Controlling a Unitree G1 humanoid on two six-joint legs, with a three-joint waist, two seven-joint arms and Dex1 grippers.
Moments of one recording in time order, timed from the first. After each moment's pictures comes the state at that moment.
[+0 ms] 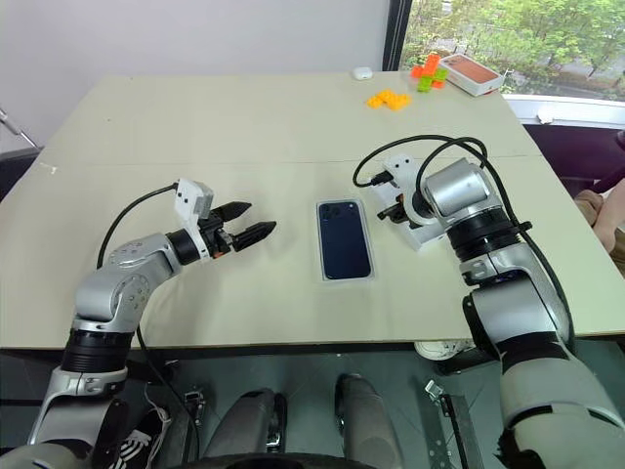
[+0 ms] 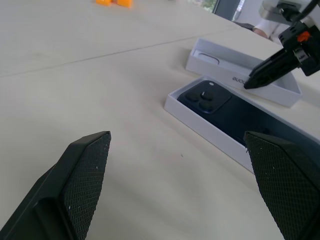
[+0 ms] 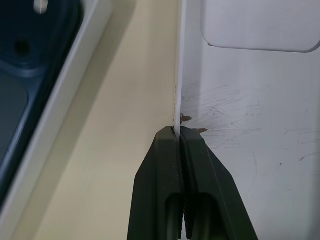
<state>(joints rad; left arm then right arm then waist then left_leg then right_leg) -0.42 0.42 0.05 -0.06 -0.47 0.60 -0.69 -1.08 -0.57 0.33 0.49 0.06 1.25 0.69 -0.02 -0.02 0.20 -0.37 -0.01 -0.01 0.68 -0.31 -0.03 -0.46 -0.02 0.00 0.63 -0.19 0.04</state>
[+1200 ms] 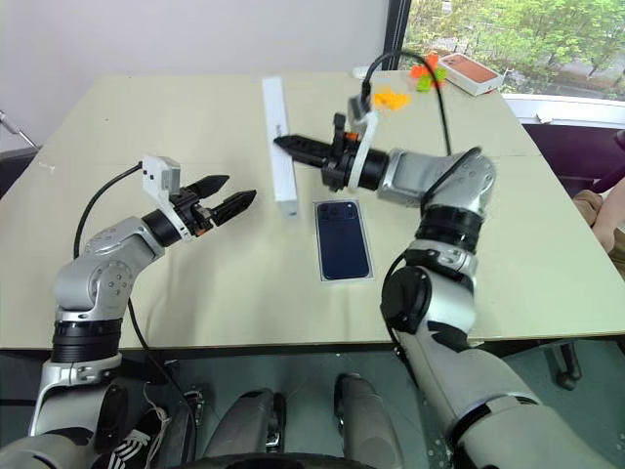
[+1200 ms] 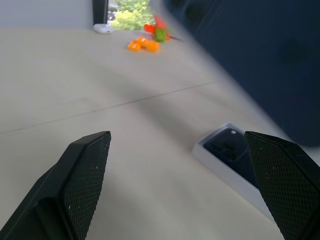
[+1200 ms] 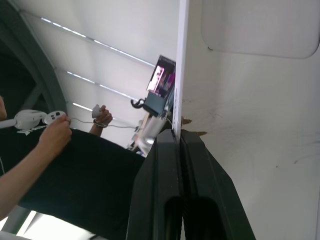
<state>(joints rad) -0.48 0.42 0.17 -0.06 -0.55 0.59 -0.67 -1.13 -0.05 -0.73 0.46 0.89 1.61 0.31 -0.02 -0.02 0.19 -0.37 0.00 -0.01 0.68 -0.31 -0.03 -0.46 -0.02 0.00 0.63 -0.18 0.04</state>
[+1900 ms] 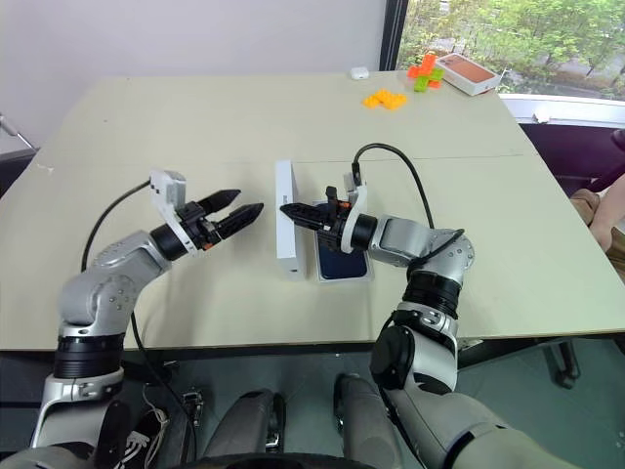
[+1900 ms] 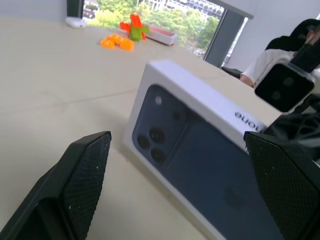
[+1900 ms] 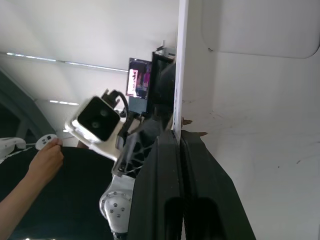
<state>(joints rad) -0.38 0.38 0.13 -0.11 -0.61 0.62 -0.67 -0.82 0.03 -0.70 0.32 1.24 1.61 -0.13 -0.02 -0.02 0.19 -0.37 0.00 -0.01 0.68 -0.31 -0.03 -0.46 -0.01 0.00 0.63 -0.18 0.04</state>
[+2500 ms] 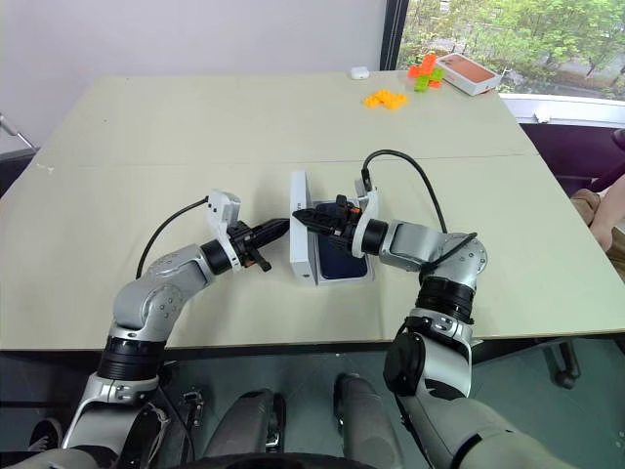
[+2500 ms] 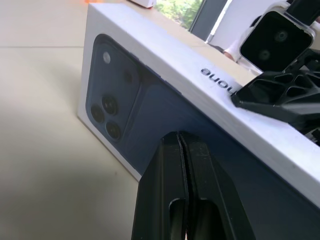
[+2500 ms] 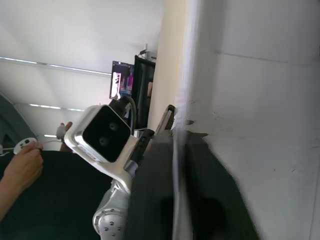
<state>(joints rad) -0.41 0.27 -0.01 -0.05 -0.53 0.60 -0.64 -0.78 -0.05 -0.62 0.30 1.25 1.57 -0.08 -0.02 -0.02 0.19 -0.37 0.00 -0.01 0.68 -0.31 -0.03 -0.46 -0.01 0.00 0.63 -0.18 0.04</state>
